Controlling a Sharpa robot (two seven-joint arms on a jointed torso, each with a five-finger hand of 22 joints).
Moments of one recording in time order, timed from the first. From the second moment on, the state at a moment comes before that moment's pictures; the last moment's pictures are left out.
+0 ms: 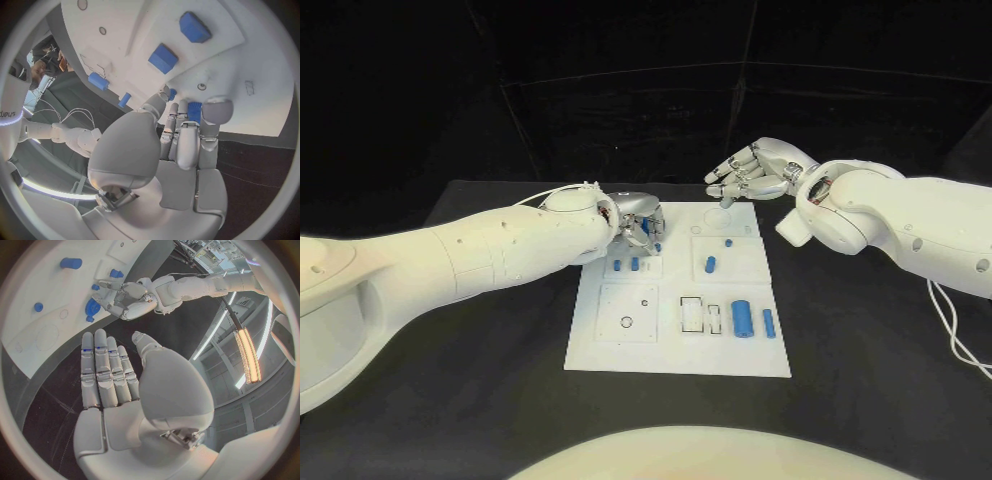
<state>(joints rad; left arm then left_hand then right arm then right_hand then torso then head) 1.23 -0.47 -0.15 1.07 -1.37 -0.10 0.02 1.35 -0.05 0.16 -0.09 0.05 0.98 0.14 0.20 0.10 1.00 0.08 0.34 0.11 1.47 0.00 1.38 1.18 0.15 1.44 0.09 0.95 0.87 1.32 -0.72 -0.08 1.35 -0.73 -0.19 0.09 1.37 -0.10 0.18 0.15 0.33 0.95 0.20 0.10 0.07 1.20 0.13 0.10 0.11 1.29 0.08 0.09 0.31 0.17 0.94 0.18 0.45 0.32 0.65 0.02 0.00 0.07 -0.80</state>
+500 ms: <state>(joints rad) 1.23 -0.45 -0.14 1.06 -1.41 -0.08 0.00 1.36 -0.02 0.19 -0.10 0.05 1.00 0.14 0.19 0.09 1.03 0.08 0.31 0.09 1.47 -0.01 1.38 1.16 0.15 1.45 0.09 0.97 0.91 1.32 -0.72 -0.08 1.35 -0.73 -0.19 0.09 1.37 -0.10 0.18 0.15 0.33 0.95 0.20 0.10 0.07 1.20 0.13 0.10 0.11 1.29 0.08 0.09 0.31 0.17 0.94 0.18 0.45 0.32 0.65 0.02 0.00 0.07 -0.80</state>
